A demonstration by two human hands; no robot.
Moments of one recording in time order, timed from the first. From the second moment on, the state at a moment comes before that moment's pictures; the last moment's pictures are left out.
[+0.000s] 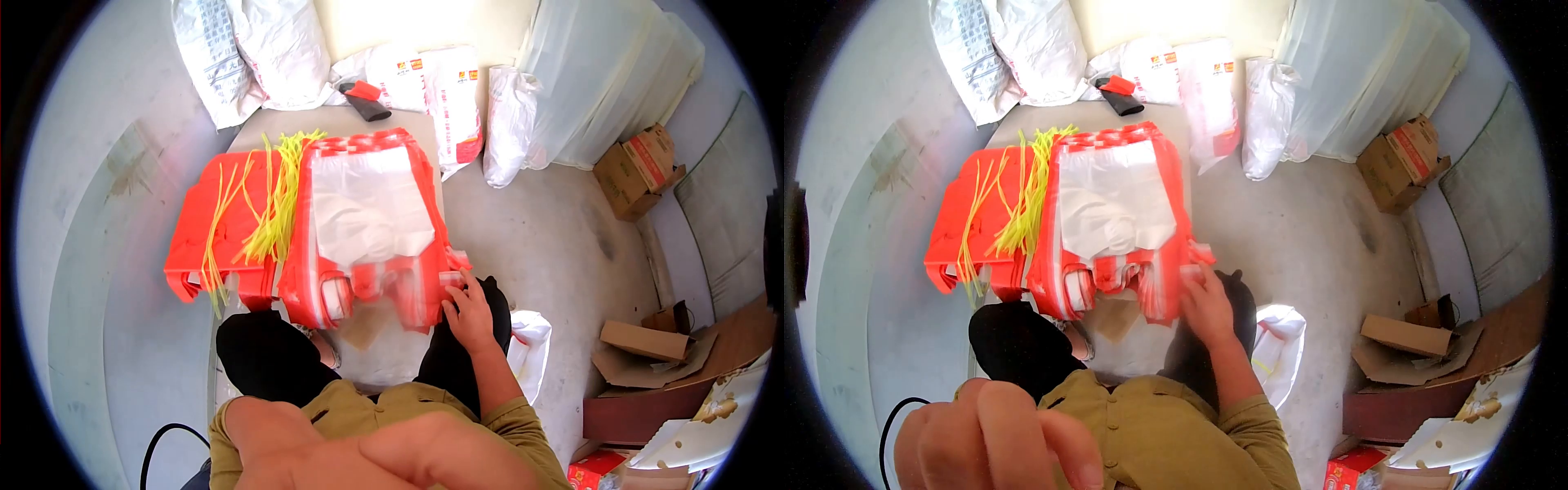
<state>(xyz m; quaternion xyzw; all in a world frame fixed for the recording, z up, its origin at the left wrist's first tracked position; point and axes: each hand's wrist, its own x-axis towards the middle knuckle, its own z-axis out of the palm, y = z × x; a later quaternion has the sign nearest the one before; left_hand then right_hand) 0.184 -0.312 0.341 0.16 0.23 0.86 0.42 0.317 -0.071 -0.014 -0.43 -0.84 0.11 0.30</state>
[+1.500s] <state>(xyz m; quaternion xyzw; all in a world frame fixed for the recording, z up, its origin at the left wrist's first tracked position) 0.112 -0.298 0.291 0.61 0.05 0.74 0.29 0.318 -0.075 -0.002 -0.42 -0.84 0.12 0.32</state>
